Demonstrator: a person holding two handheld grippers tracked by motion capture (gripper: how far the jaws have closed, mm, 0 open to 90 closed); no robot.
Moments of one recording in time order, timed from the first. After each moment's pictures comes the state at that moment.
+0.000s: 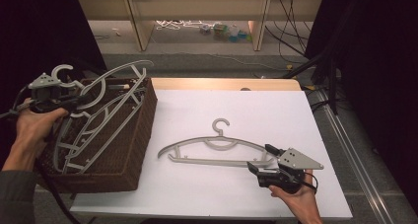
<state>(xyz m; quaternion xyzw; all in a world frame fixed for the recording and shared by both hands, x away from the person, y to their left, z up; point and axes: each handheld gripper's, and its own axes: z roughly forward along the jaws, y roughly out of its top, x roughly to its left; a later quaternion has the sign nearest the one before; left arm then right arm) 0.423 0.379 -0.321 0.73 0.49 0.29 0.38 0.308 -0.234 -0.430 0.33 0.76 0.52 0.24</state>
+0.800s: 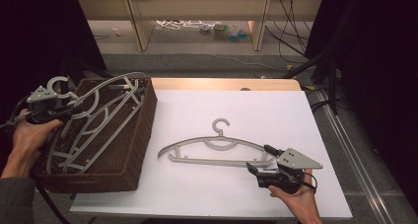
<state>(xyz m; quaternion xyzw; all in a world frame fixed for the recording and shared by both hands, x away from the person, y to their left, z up) 0.420 0.408 -0.362 0.74 0.48 0.29 0.37 0.309 -0.233 -0.430 0.32 0.76 0.51 0.23</state>
